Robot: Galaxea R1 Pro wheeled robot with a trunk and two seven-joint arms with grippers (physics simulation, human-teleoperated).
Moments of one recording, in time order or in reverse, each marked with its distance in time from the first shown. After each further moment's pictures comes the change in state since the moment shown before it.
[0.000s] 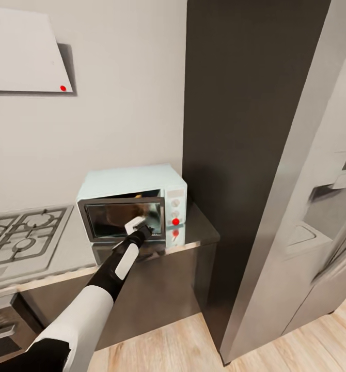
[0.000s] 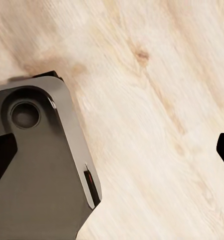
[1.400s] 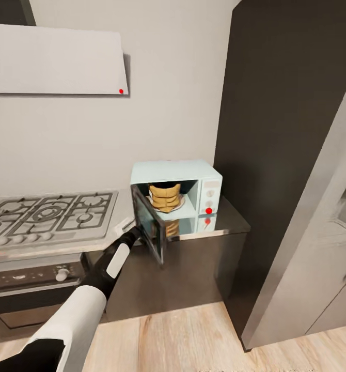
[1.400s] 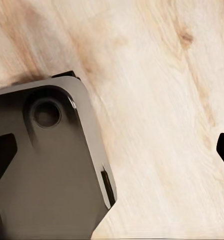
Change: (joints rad) left arm 0.000 0.032 0.091 0.011 0.008 -0.004 0.003; right arm 0.000 0.010 0.000 -0.011 0.001 0.008 0.055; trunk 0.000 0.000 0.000
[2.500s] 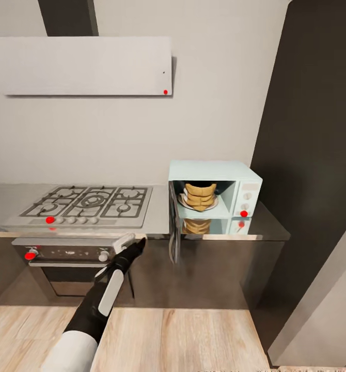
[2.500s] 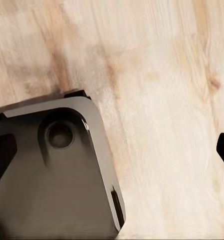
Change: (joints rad) left arm 0.262 -0.004 -0.002 -0.289 -0.085 0.053 -0.155; right arm 0.000 0.025 0.001 -0.068 0.002 -0.001 0.015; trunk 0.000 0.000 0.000
